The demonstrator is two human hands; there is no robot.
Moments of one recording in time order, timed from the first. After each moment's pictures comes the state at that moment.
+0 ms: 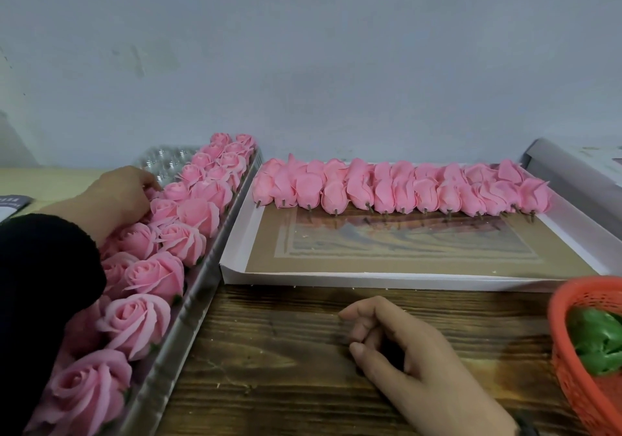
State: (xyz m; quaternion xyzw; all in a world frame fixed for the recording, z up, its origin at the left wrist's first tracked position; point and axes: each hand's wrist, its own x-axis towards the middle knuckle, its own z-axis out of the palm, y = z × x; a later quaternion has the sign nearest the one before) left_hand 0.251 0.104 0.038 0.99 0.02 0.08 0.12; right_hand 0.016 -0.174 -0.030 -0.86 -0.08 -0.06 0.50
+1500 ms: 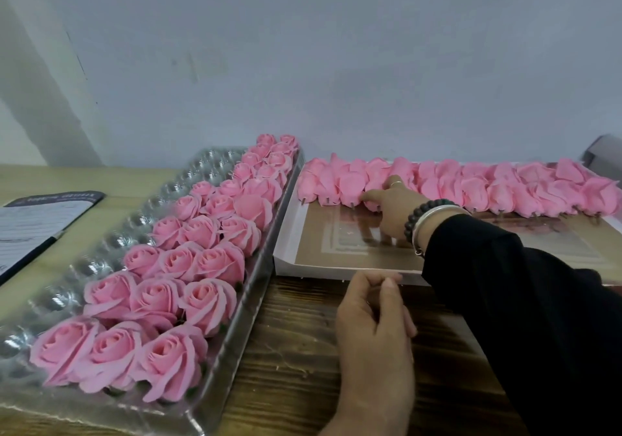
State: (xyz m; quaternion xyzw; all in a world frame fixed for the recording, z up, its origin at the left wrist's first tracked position) left_hand 0.045 -0.062 -0.025 0.66 -0.04 -0.02 0.75; right_hand 0.186 -0.172 0.017 -1.00 0.01 0.06 0.07
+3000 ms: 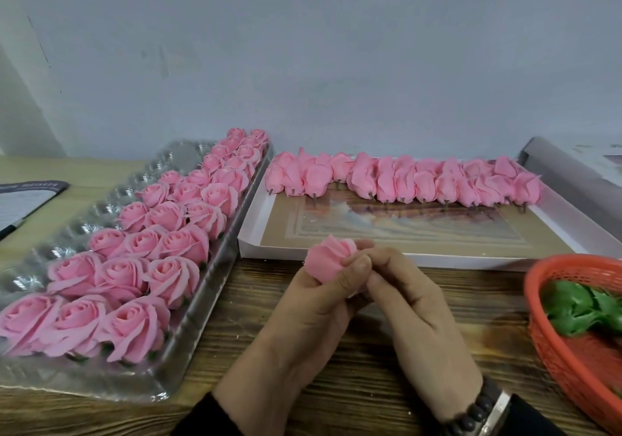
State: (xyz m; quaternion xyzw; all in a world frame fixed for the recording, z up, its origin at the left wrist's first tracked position) left_hand 0.054 -0.043 -0.020 0.39 -0.16 -0.27 0.87; right_hand 0.005 -0.148 -0.014 -0.70 -0.09 -0.19 0.69
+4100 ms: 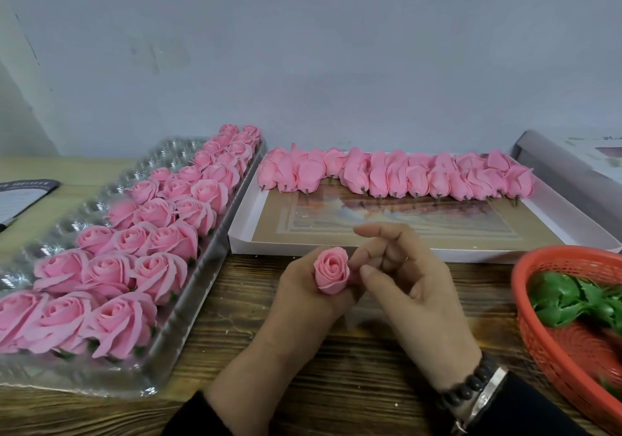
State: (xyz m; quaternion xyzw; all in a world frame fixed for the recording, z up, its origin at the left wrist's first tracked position) left_hand 0.049 -0.044 -0.017 0.71 -0.23 -0.05 0.66; right_hand 0.008 -0.161 -0.006 -0.70 -0.08 -0.20 0.68
